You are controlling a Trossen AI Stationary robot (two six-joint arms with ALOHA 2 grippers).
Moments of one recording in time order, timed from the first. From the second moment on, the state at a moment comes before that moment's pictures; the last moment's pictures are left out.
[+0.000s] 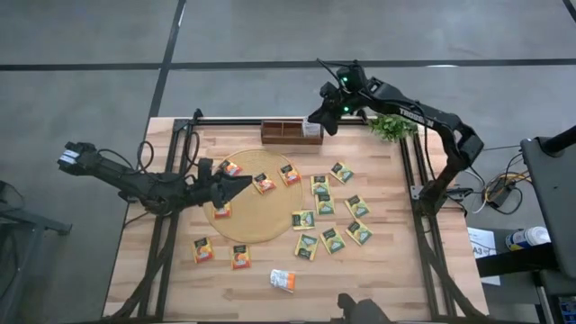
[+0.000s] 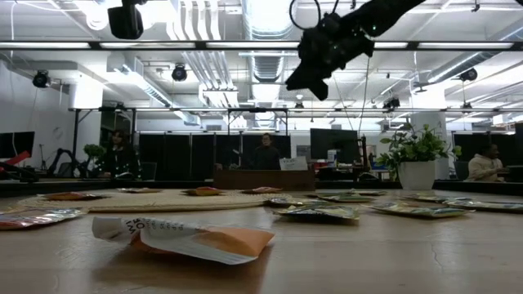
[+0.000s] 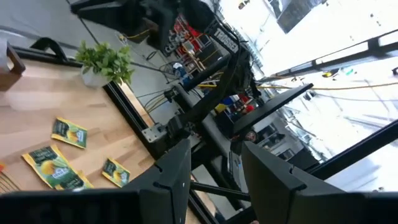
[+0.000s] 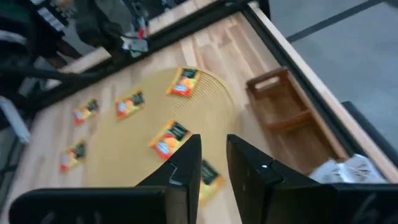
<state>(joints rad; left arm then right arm) -0.34 0.85 0.62 0.36 -0.62 -0.91 -0.70 1.67 1.45 -0.47 -0.64 0.03</state>
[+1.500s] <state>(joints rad) -0.43 1.00 0.62 0.37 -0.25 -1.33 -0.07 1.04 1.22 -0.41 -0.02 0.35</state>
